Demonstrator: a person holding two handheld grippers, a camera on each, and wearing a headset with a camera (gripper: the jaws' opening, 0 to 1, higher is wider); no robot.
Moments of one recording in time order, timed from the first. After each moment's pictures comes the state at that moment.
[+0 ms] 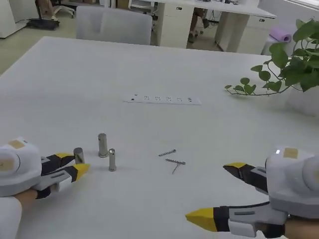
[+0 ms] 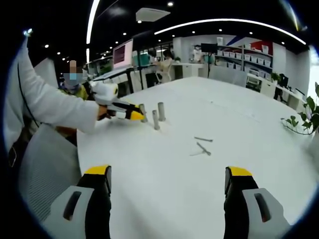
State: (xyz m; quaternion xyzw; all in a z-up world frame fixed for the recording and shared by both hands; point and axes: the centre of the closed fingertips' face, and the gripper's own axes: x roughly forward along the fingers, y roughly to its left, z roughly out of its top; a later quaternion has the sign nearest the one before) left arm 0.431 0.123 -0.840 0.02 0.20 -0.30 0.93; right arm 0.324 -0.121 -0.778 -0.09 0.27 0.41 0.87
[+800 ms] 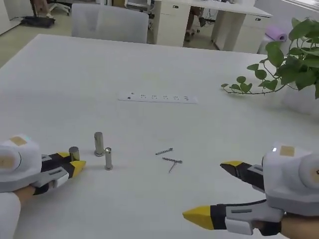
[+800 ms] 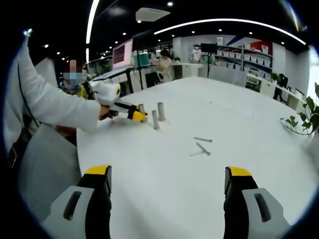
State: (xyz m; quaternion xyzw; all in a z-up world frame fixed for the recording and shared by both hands) left arm 0.429 0.117 -0.843 0.06 0.20 -0.33 0.92; right arm 0.324 -0.121 -0.777 -0.10 0.27 0.41 0.87
